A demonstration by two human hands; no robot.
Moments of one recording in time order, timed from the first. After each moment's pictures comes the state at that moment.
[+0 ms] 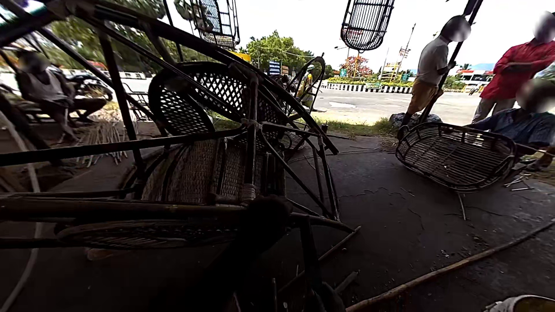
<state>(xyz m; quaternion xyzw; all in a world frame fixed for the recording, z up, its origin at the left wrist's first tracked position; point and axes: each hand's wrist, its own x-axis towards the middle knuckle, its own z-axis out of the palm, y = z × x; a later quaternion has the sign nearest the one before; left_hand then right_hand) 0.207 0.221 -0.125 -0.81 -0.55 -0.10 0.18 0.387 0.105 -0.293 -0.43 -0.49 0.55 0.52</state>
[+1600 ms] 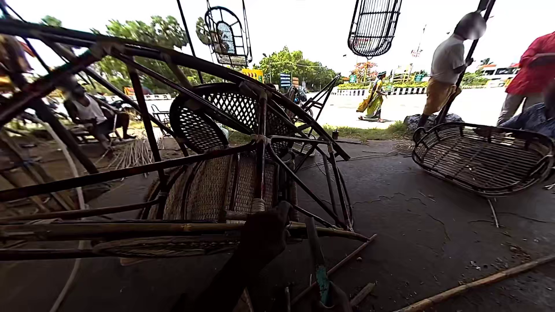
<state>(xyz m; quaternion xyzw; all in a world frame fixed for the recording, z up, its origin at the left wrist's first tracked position) 0.200 0.211 -0.112 -0.75 -0.65 -0.11 0.10 0.390 0.142 -0.281 -0.49 -0.51 0.57 0.41</state>
